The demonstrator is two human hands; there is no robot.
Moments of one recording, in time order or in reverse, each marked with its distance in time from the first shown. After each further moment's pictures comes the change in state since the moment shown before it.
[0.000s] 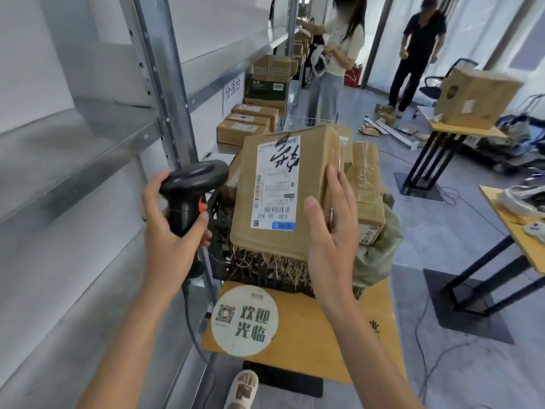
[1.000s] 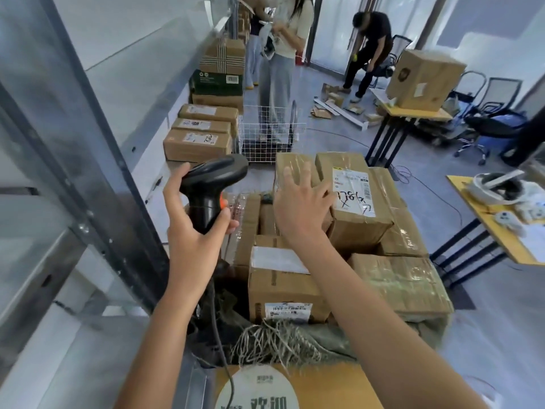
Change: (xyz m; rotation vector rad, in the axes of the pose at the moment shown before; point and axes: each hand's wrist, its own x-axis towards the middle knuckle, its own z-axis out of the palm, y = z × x) left_hand 0.228 -0.114 0.084 -0.265 -0.181 -0.090; right_hand 0.265 0.137 0.159 -1.445 -0.137 0.197
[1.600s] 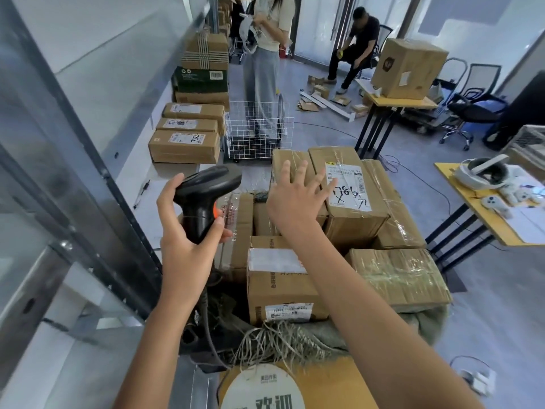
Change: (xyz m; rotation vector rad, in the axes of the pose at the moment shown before) left_hand 0.002 -0.009 -0.005 0.045 -0.056 -0.028; right_hand 0.016 -0.003 0.003 -0.033 -0.166 0.069
